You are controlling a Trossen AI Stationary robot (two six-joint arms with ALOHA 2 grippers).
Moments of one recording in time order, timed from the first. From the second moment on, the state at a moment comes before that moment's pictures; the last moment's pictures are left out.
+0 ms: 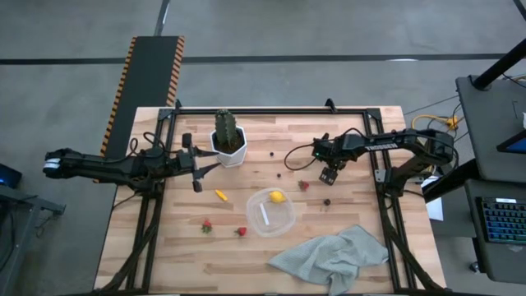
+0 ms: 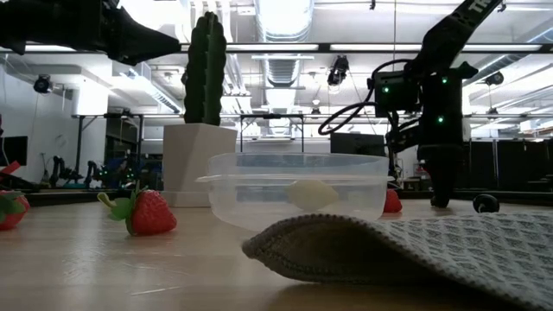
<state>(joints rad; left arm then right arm) -0.03 0.57 0.33 0.23 -0.29 0.25 -0.34 1.51 0.73 -0.74 0.12 0.22</state>
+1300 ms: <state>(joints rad) -0.03 0.57 0.33 0.23 -0.29 0.25 -0.37 1.51 0.73 -0.70 0.08 0.14</state>
